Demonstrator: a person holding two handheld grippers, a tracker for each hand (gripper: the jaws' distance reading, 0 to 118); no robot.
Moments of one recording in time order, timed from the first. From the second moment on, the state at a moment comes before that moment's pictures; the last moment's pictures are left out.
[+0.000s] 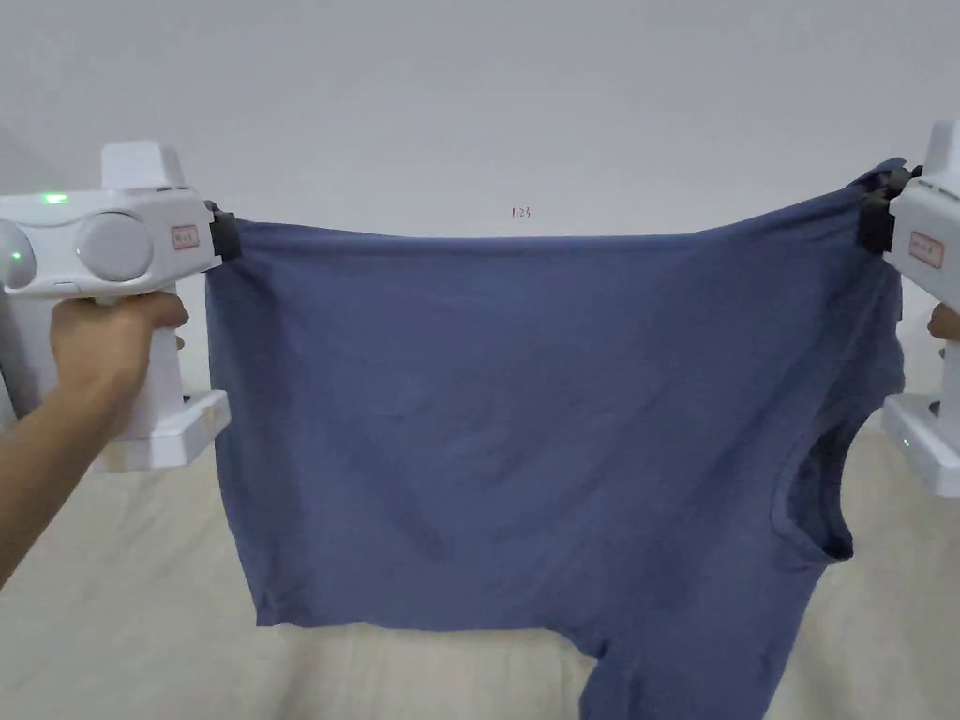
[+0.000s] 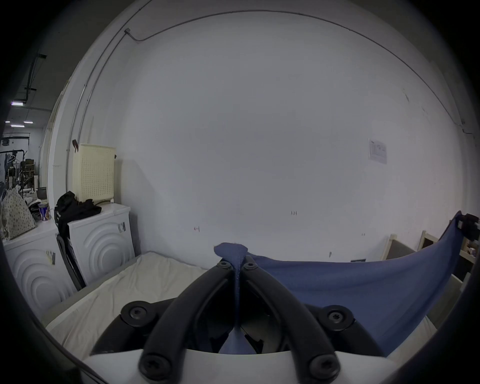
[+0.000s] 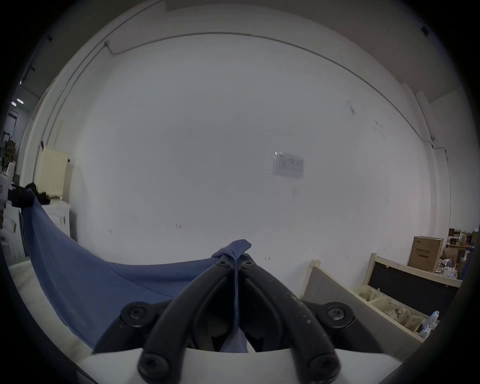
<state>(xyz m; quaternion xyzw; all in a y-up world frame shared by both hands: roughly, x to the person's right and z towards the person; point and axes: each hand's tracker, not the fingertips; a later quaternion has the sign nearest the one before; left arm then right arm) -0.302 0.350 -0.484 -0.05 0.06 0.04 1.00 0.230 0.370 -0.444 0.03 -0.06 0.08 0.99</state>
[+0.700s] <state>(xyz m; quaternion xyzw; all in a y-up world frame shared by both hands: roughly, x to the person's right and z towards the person) -0.296 0.122 -0.534 -0.18 0.05 0.06 0.98 0.251 0.168 -0.496 -0.13 -0.03 0.03 0.99</state>
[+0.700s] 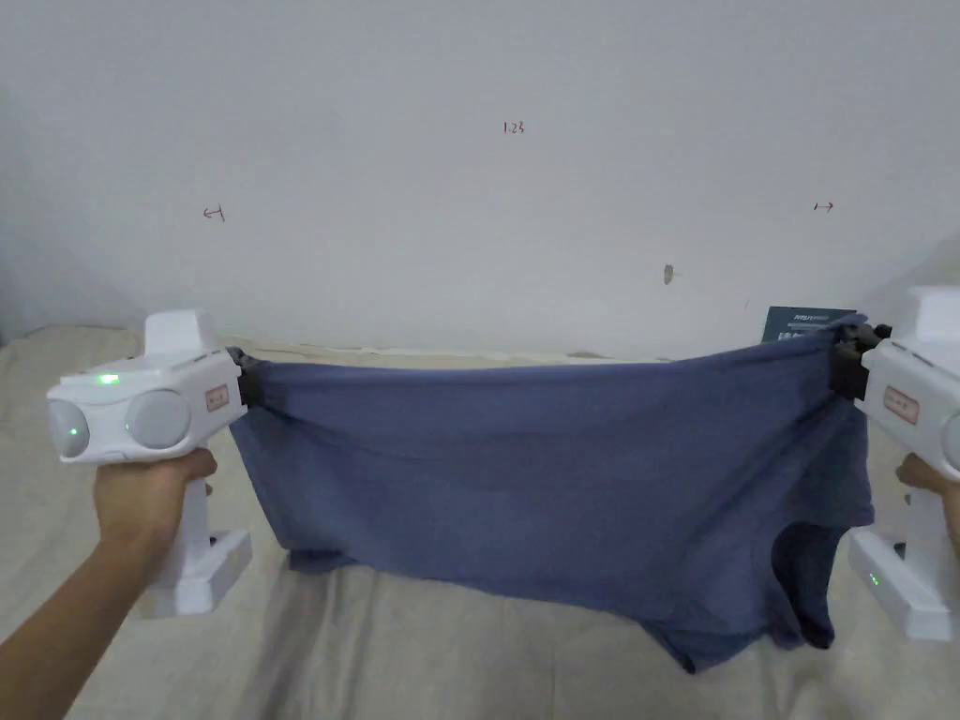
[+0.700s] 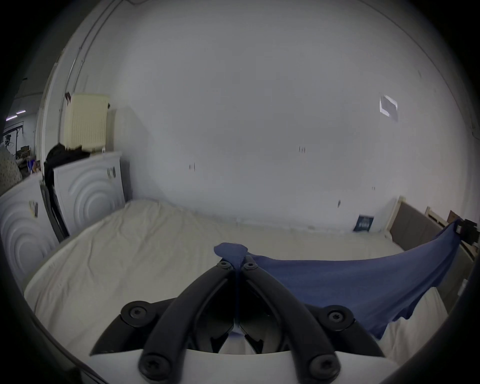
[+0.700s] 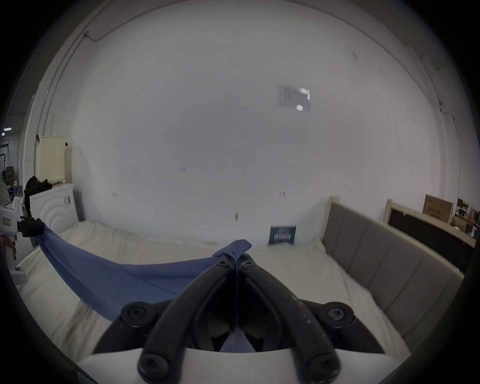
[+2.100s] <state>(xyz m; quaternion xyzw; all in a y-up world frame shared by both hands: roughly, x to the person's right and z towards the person) -0.337 -0.081 -0.189 -0.43 0.07 0.08 0.90 0.247 -0.065 -0.146 -0.39 -0.06 -0.06 0.92</state>
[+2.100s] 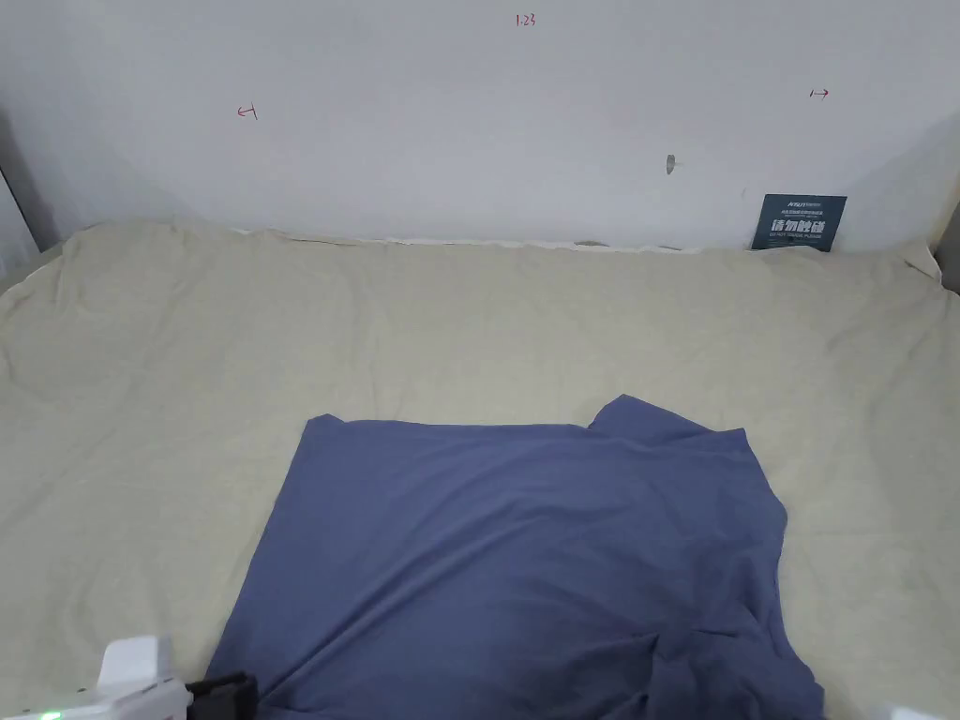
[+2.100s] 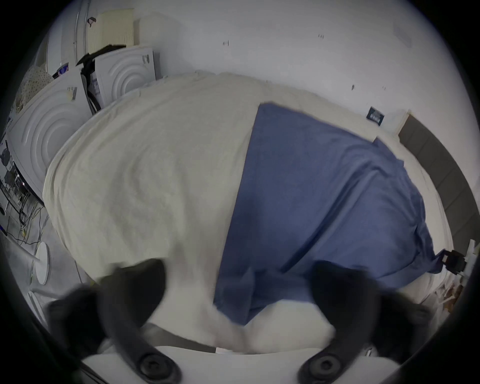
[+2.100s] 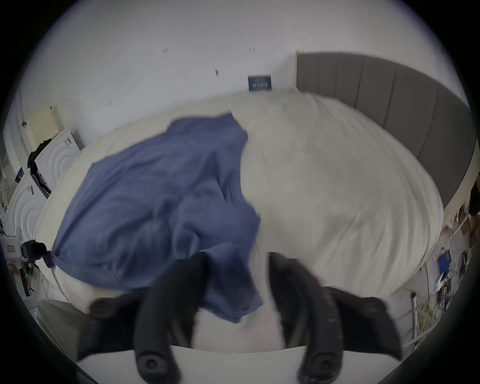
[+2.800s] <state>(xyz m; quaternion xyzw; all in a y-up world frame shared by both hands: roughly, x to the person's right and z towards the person) -0.228 0.095 -0.174 -0.03 0.06 -0.01 1.00 0.180 0.104 -0.144 -0.06 -0.07 0.05 0.99</state>
